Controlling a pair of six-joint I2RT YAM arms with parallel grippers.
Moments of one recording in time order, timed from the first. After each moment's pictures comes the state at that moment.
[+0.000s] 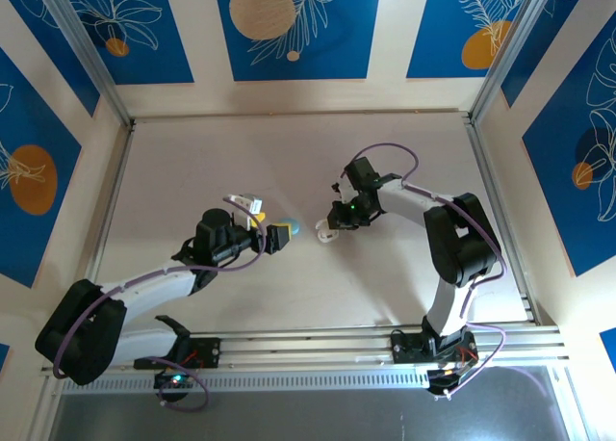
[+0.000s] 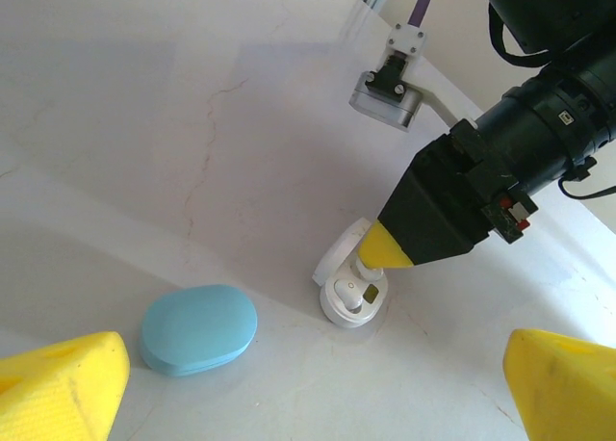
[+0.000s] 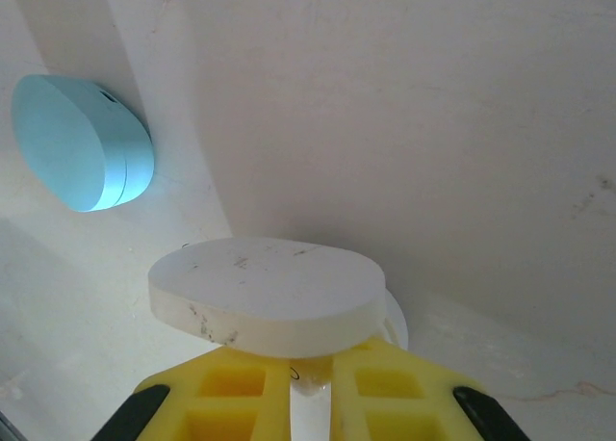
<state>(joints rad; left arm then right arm) -0.55 1.21 0.41 0.46 0.29 -0.36 0.44 1.80 1.13 -0.58 -0.42 0.31</state>
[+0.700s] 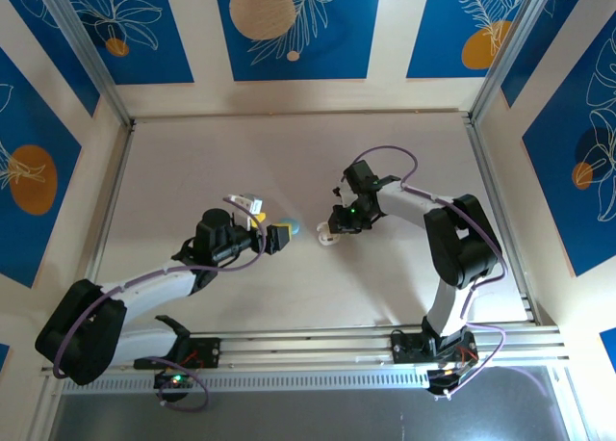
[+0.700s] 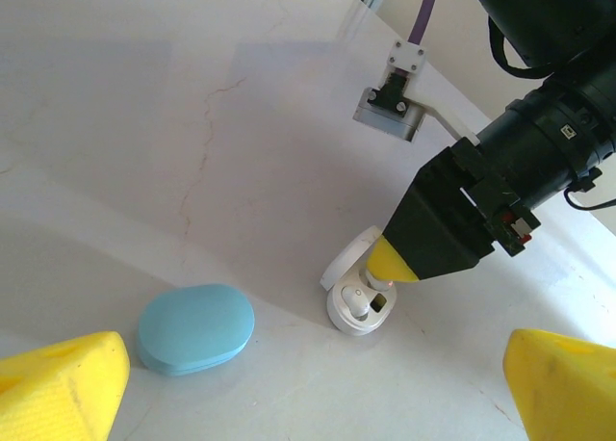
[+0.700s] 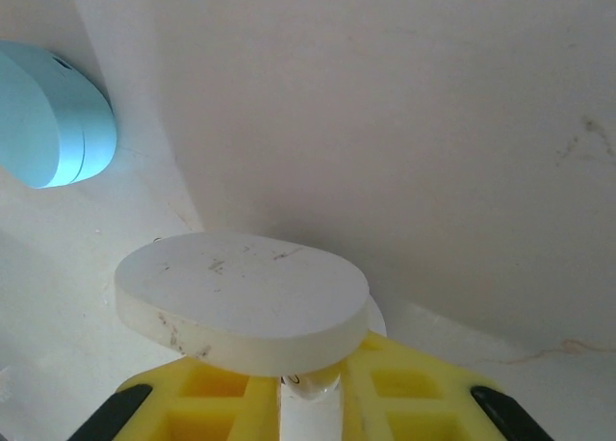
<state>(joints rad) -0.55 1.21 0.41 0.46 0.29 -0.36 0.45 1.79 1.11 -0.61 -0.39 0.32</state>
